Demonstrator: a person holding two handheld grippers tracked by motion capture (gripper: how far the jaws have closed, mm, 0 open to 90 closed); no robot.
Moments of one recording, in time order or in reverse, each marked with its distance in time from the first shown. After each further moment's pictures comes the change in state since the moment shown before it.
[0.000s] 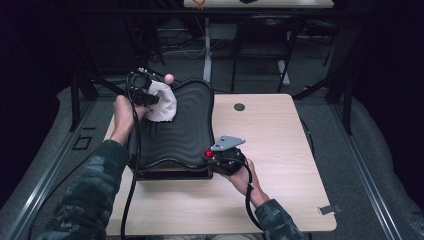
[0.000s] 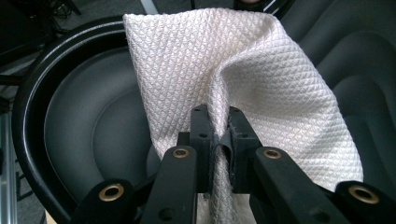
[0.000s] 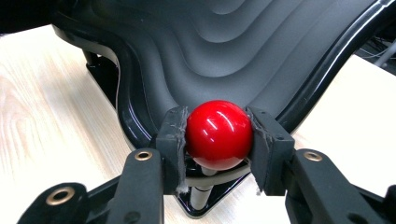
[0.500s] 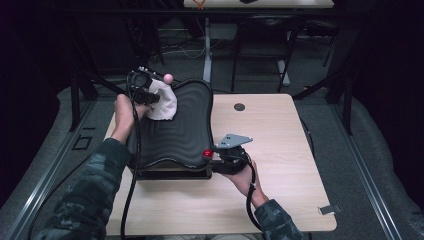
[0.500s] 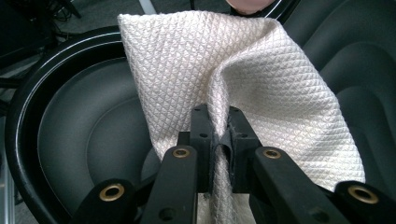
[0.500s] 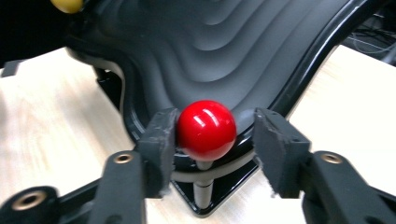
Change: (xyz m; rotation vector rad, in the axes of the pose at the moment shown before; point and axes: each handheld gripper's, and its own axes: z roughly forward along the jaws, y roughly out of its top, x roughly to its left) left arm 0.000 0.002 0.003 -0.003 -0.007 0.005; right arm -0.006 -0.001 -0.011 -0.039 0.045 0.071
